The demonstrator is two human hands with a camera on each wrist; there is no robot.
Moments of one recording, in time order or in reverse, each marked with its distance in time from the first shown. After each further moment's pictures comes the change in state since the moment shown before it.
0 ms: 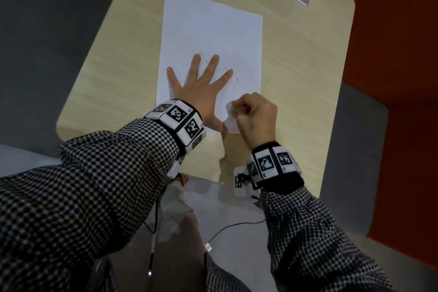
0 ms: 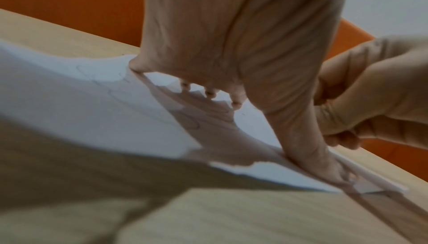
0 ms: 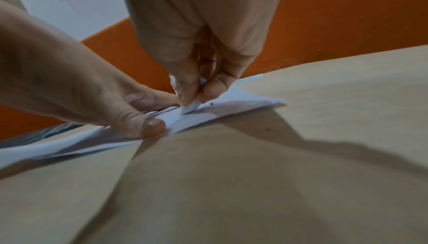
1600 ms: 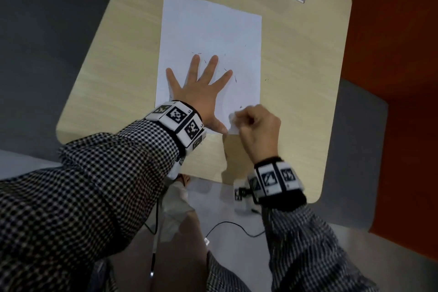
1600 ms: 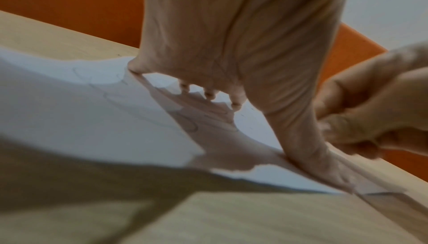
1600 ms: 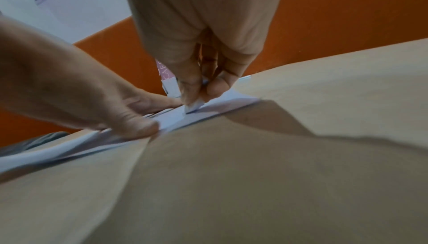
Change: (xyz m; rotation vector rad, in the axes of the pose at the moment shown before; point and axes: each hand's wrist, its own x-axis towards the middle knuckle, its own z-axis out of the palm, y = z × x) left_hand -0.001 0.000 -0.001 0.007 -0.021 0.010; right_hand -0.024 0.002 -0.006 0.032 0.042 0.064
